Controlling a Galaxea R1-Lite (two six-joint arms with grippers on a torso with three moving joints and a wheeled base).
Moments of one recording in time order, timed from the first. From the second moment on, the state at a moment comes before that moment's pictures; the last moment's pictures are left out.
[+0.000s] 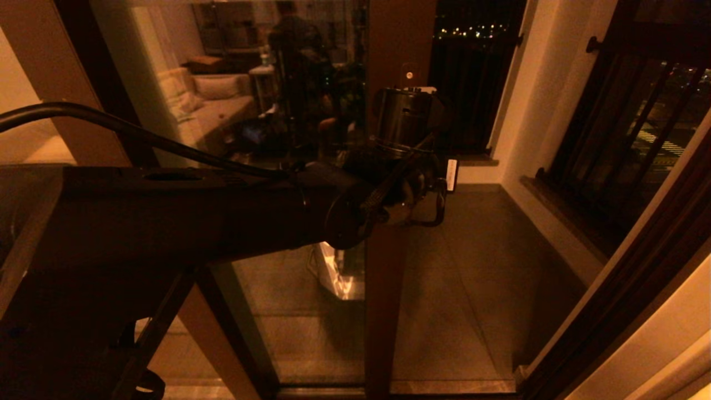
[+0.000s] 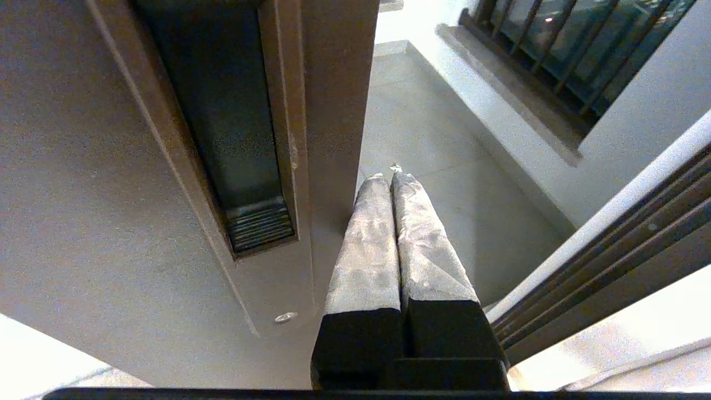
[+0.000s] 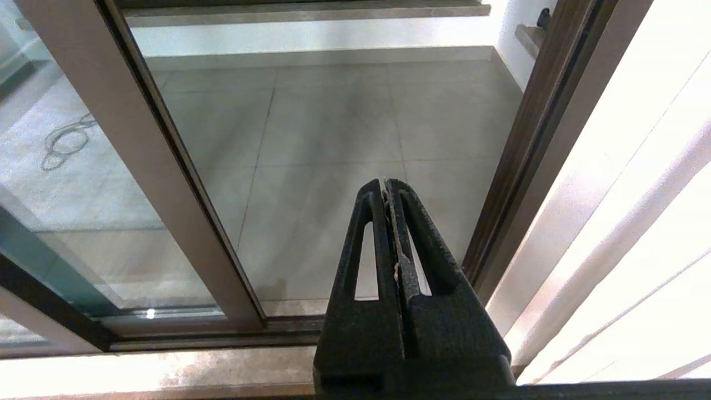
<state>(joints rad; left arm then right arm) -0.81 2.22 -1.96 -0.15 0.40 -0.13 0.00 0.00 -0.03 0.08 0.00 -0.01</state>
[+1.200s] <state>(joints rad) -0.77 2.08 -1.80 -0.15 0.49 -0.14 0.00 0.00 -0.03 0.08 0.00 -0.01</state>
